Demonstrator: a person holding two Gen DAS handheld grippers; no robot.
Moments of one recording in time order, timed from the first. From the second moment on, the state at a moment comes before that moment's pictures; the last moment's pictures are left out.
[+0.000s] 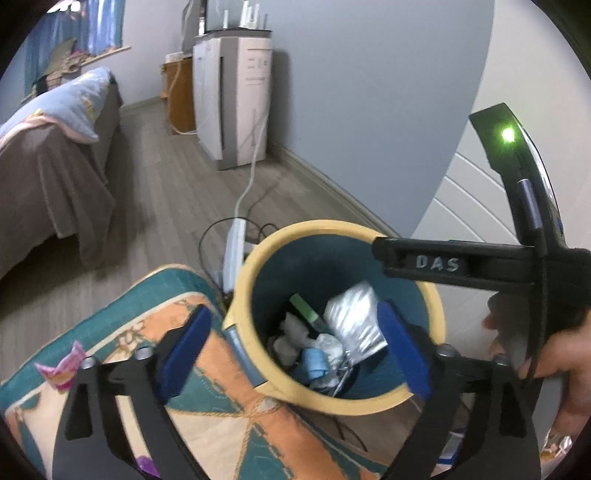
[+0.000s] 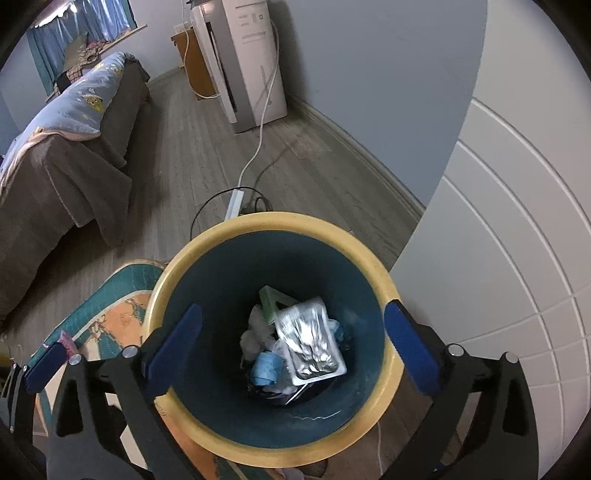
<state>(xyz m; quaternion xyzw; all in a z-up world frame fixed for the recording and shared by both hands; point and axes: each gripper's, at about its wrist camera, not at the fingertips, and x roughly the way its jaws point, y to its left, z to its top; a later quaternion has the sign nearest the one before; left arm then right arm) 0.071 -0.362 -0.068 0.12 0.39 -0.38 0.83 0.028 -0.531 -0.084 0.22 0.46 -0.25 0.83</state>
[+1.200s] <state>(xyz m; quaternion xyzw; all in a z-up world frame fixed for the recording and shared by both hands) 0.087 -0.154 -0.157 0.19 0.49 -0.25 0.81 0.107 -0.369 -0.095 0.08 0.53 -0.14 0.83</state>
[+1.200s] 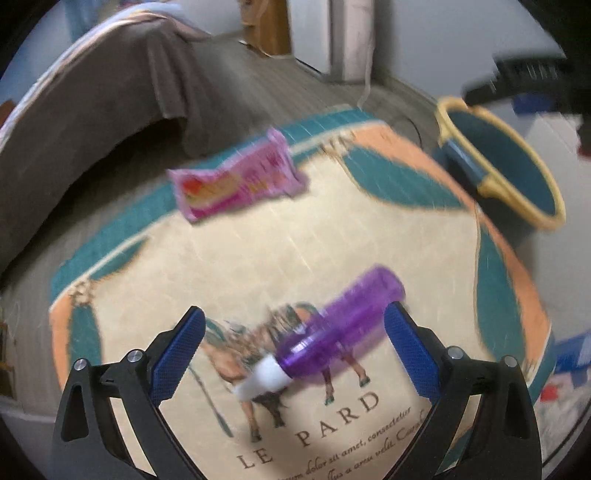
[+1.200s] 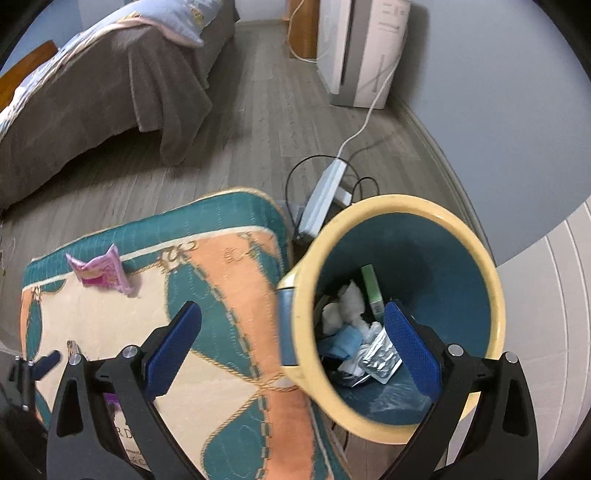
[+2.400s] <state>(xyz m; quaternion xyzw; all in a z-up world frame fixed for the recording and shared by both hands) 0.179 -0.028 -0.178 0.09 0.55 -0.17 0.82 0.198 -0.190 -0.139 -0.16 0.49 0.03 0.86</state>
